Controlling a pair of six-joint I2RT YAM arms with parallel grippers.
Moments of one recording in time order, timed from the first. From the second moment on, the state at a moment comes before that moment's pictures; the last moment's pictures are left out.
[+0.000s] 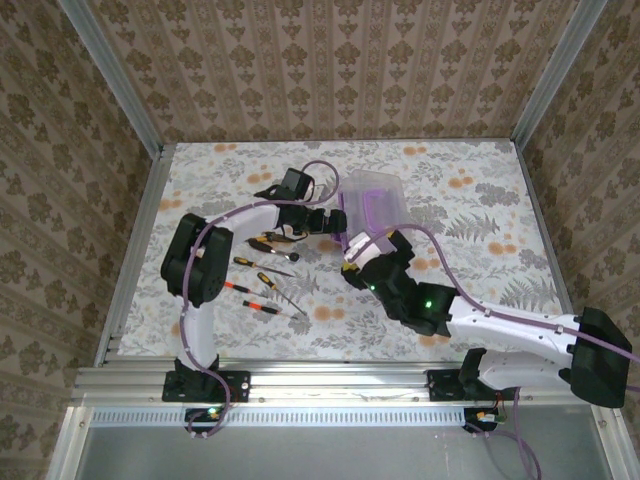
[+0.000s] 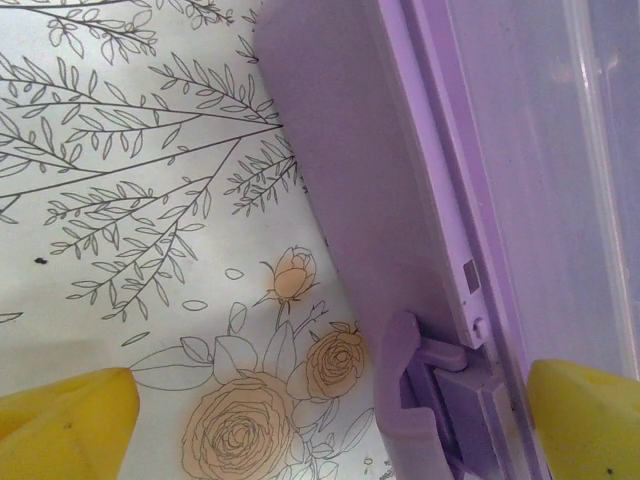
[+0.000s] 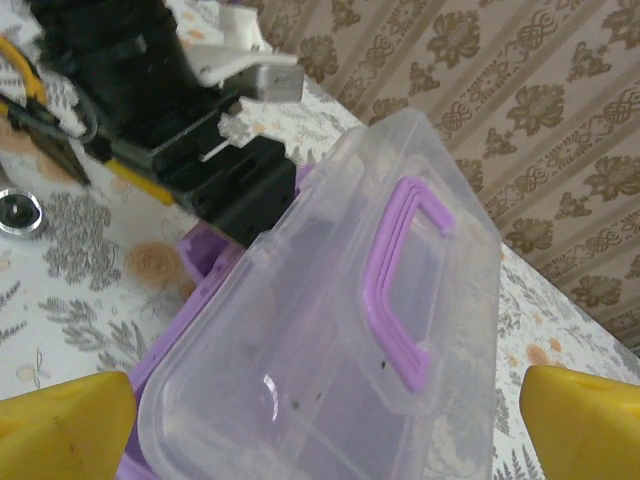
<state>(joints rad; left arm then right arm) -0.55 2.00 1.38 -0.37 0.43 -0.38 1.03 1.13 0.67 -0.06 0.79 -0.20</state>
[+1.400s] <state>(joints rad) -0.56 2.01 1.38 -0.35 0.46 -0.38 0.92 1.21 0.55 0.45 1.12 -0.68</state>
